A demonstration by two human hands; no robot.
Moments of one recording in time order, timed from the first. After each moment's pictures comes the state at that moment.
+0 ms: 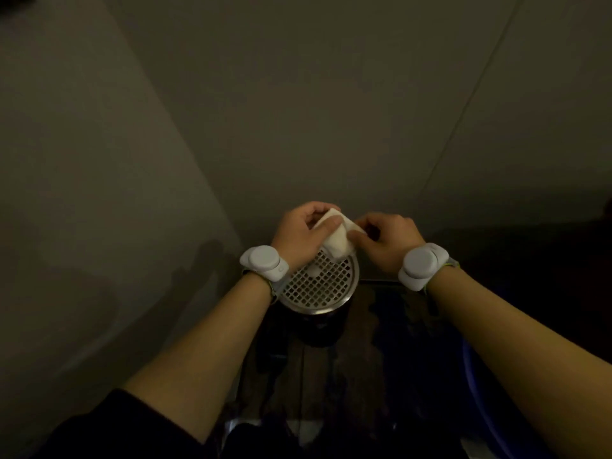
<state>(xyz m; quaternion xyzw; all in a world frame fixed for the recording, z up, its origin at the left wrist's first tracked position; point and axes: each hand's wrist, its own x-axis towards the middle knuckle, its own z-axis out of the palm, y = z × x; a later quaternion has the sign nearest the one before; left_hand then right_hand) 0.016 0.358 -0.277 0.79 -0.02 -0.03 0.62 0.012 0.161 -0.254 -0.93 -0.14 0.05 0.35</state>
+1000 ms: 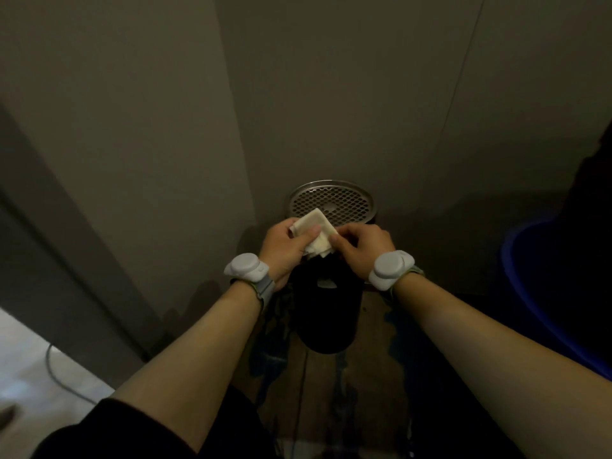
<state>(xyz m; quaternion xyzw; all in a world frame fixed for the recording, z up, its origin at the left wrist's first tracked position) -0.166 0.391 -0.510 0.67 0.04 0.08 0.73 -0.160 0.216 -0.482 -0.90 -0.18 -0.04 0.40</state>
